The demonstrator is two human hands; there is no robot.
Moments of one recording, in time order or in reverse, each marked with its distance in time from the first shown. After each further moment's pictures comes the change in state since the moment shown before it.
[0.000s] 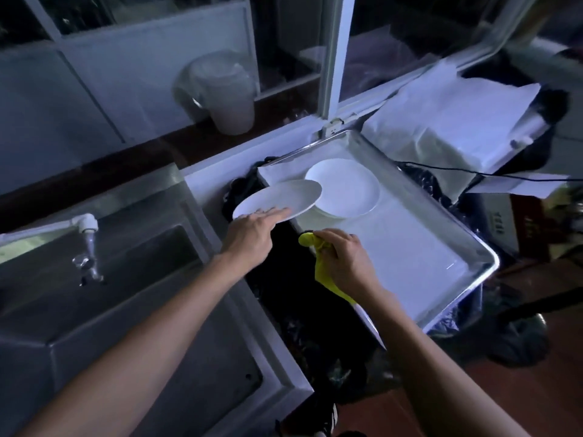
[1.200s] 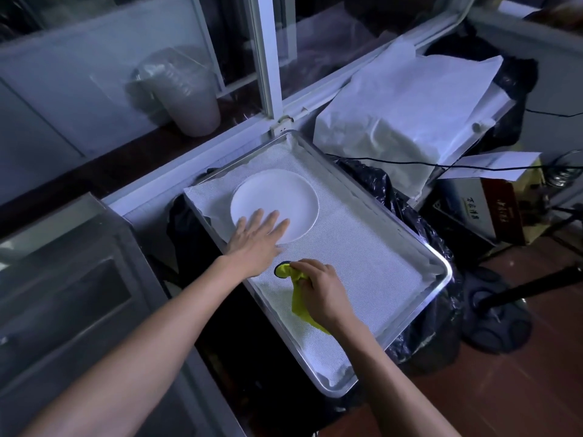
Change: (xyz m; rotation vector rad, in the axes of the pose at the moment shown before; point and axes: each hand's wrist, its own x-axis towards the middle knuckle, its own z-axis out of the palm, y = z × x) left_hand 0.139 0.084 0.130 0.514 -0.441 0.150; right_hand 0.012 0.133 -0.035 0.090 -0.077 0.196
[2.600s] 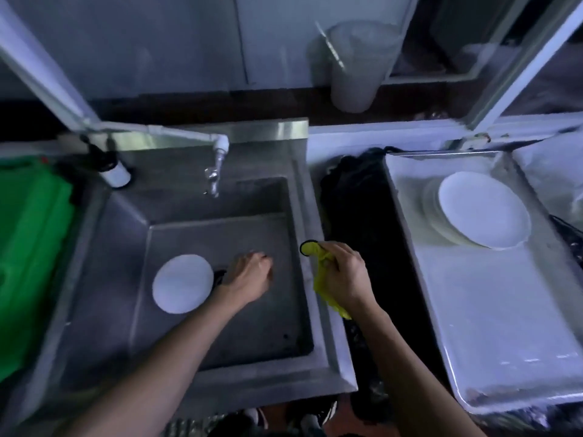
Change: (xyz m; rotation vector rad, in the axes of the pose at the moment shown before) left_hand -0.347 -0.139 0.159 -0.473 0.089 -0.545; right_hand -0.057 -0.194 0.189 0.011 -0.217 -0.397
